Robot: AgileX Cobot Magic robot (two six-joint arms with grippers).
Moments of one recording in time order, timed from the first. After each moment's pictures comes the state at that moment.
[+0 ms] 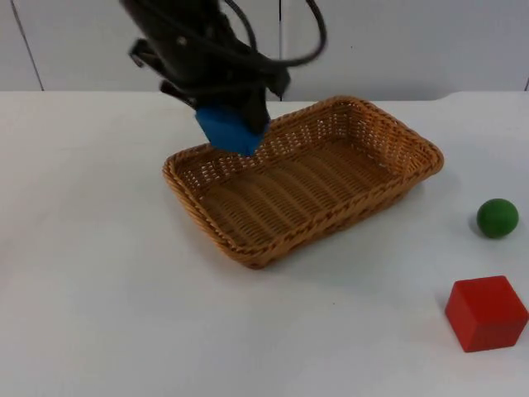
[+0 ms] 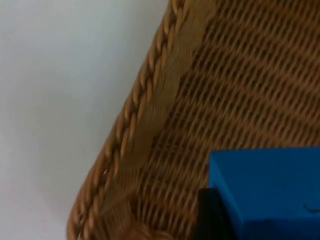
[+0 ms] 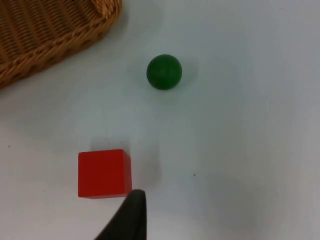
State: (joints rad) right arm 0.06 0.90 -0.70 0.06 0.76 -0.04; left arm -0.42 2.09 -1.60 -0.22 0.74 0.23
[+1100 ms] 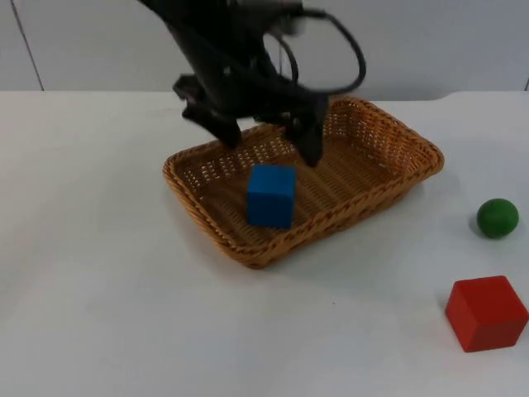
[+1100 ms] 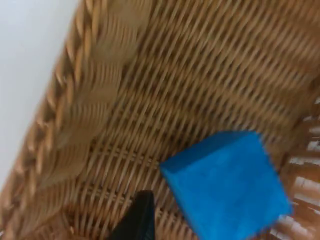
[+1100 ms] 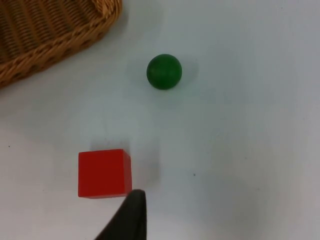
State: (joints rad) right arm 0.06 0.90 -0.70 0.06 0.76 -0.04; left arm -0.46 2.14 -1.68 -0.28 0.83 0.23
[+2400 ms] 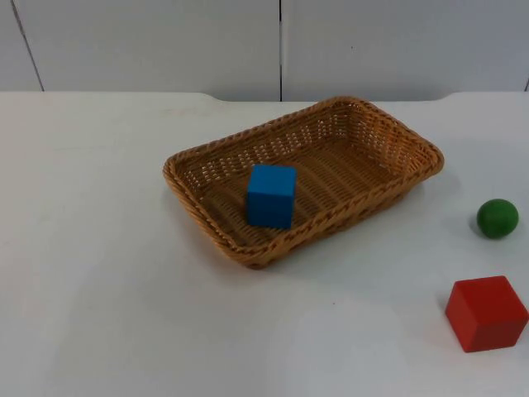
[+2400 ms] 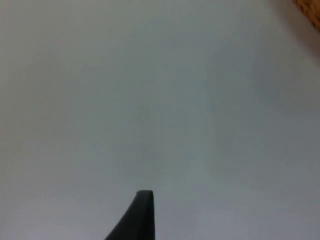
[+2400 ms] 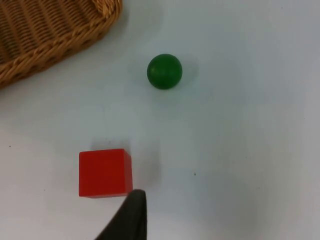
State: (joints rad) right arm 0.06 0.90 -0.70 0.06 0.76 -0.04; left arm 0.10 0.90 -0.62 -0.27 0.85 0.23
